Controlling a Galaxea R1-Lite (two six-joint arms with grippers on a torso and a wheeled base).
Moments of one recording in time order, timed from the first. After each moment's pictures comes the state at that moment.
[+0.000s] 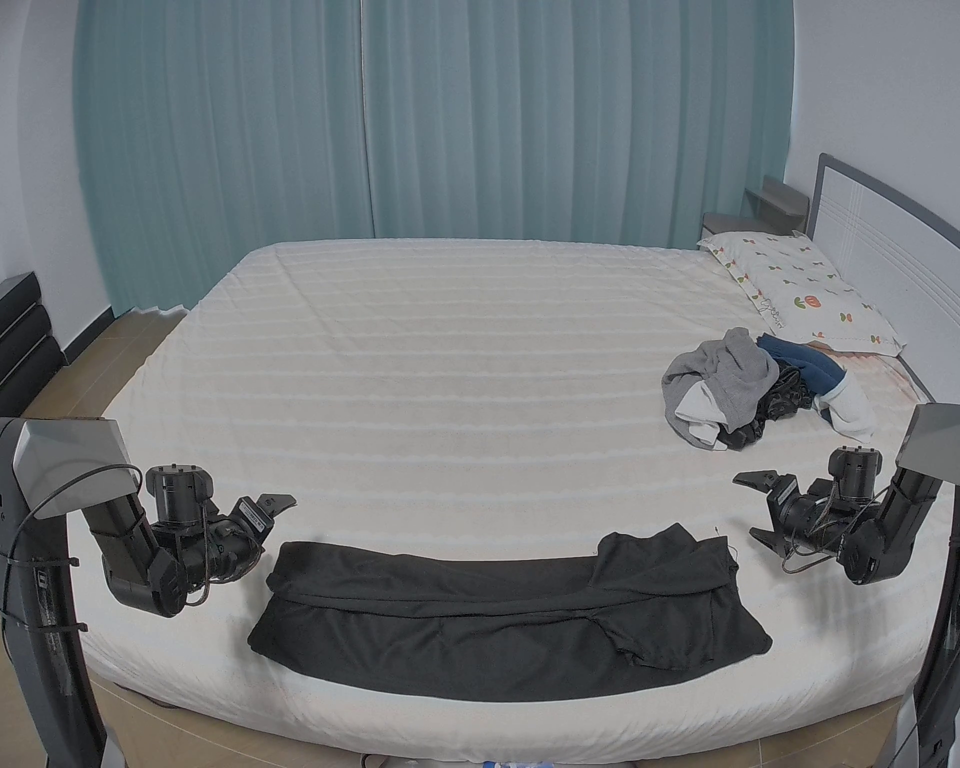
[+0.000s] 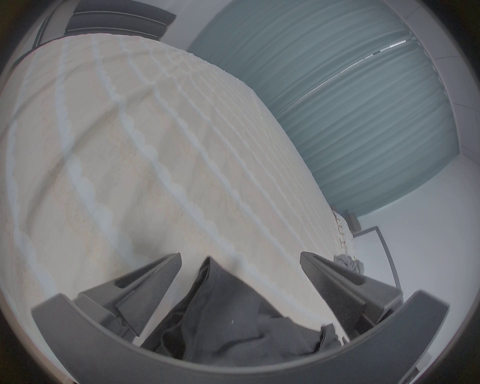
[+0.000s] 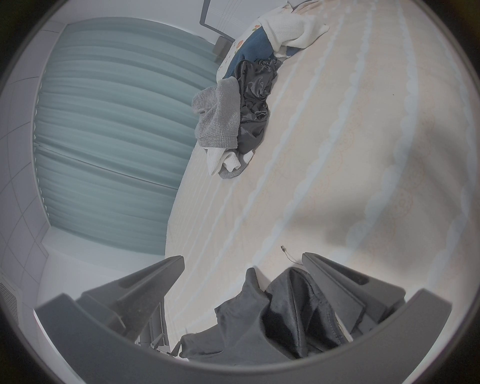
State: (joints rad) left arm 0.03 2.31 -0.64 -1.12 -0.24 -0.87; right arm -0.12 2.29 -0.65 -1.15 0.40 0.98
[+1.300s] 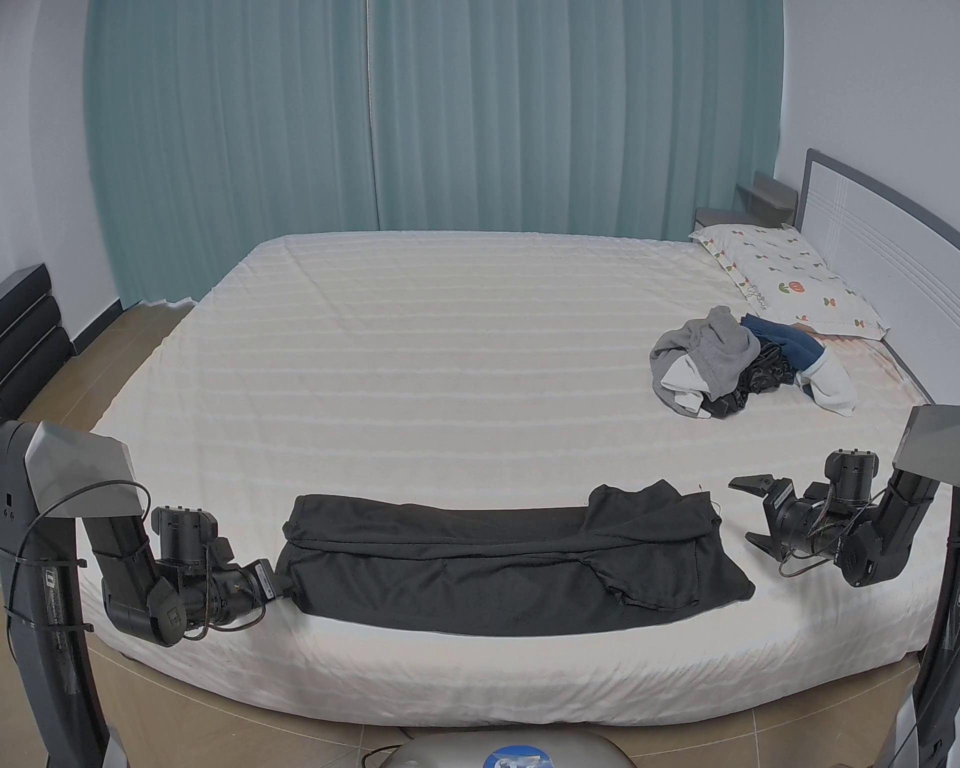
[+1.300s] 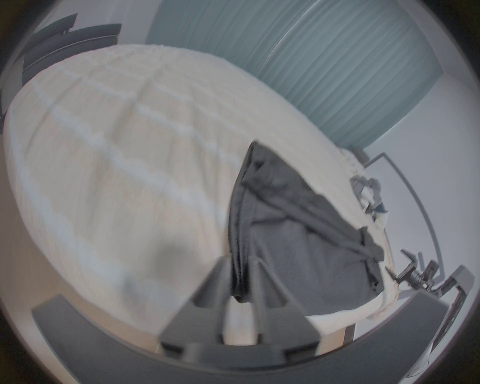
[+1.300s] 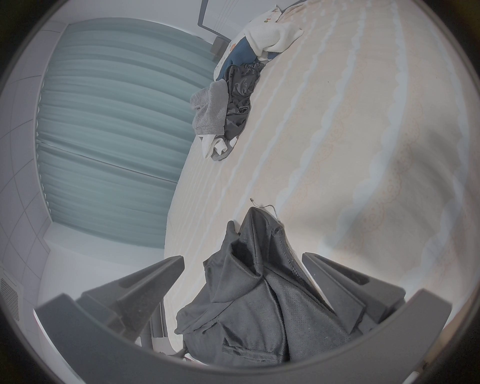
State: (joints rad) left arm 0.03 2.35 -0.50 -1.11 -0.31 -0.49; right arm -0.11 2.30 -0.65 -1.15 0.41 0.98
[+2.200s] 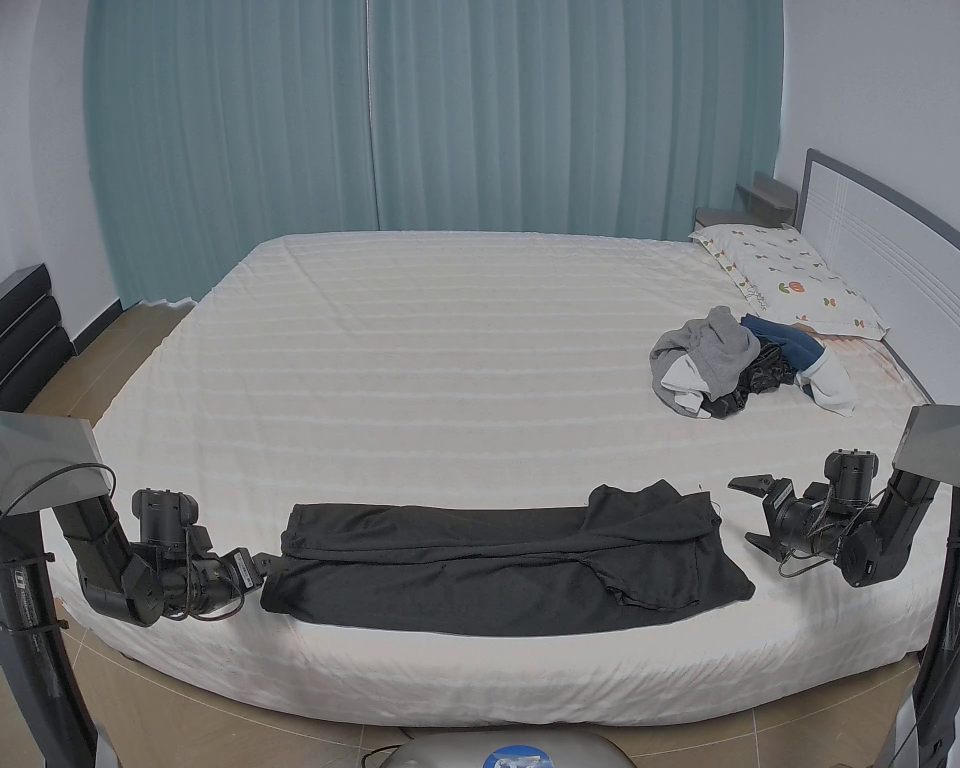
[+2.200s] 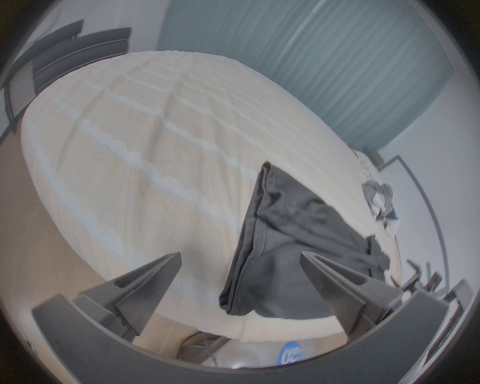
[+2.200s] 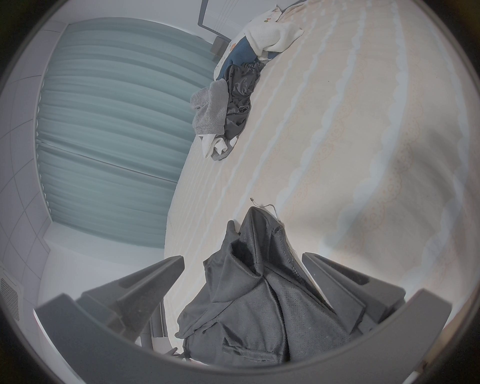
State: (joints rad) left arm 0.06 2.22 -0.52 -0.90 -0.25 -0.46; right arm -0.11 2.30 -0.65 -1.15 0.41 0.98
